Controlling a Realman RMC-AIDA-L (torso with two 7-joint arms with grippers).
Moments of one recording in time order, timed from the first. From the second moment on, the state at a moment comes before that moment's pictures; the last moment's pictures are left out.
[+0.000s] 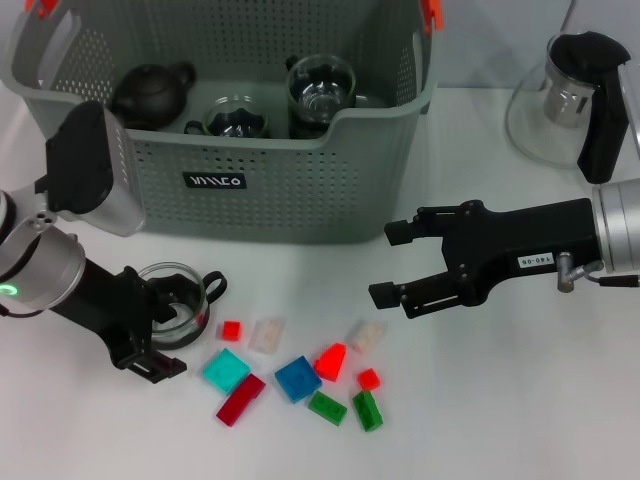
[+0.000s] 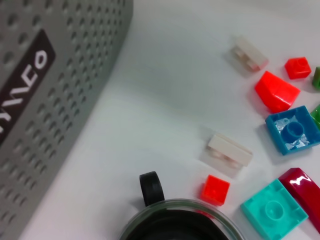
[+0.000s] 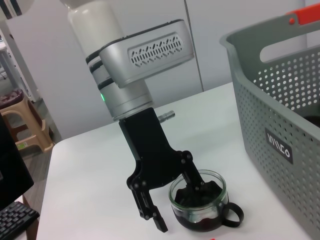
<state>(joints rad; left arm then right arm) -0.56 -2.15 1.00 1.13 2.72 1.59 -1.71 0.59 2.08 -1.09 -0.89 -1.93 -1.54 1.68</state>
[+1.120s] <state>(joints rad) -0.58 -2.16 1.01 1.16 2.75 1.64 -1.75 0.58 2.08 -1.07 -0.89 -1.93 -1.55 1.67</state>
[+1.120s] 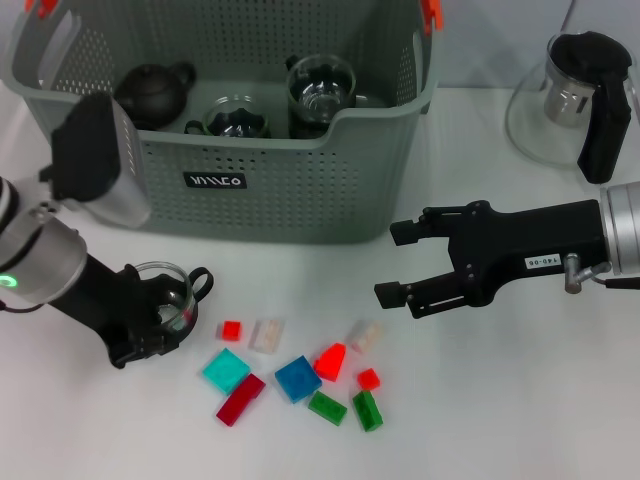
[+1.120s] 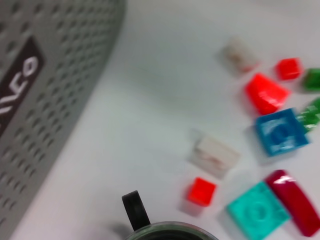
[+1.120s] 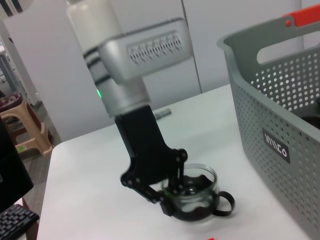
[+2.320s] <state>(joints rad) -0.90 -1.97 0.82 1.17 2.36 1.54 -2.14 0.59 2.07 -1.06 -0.88 -1.93 -1.56 1.70</state>
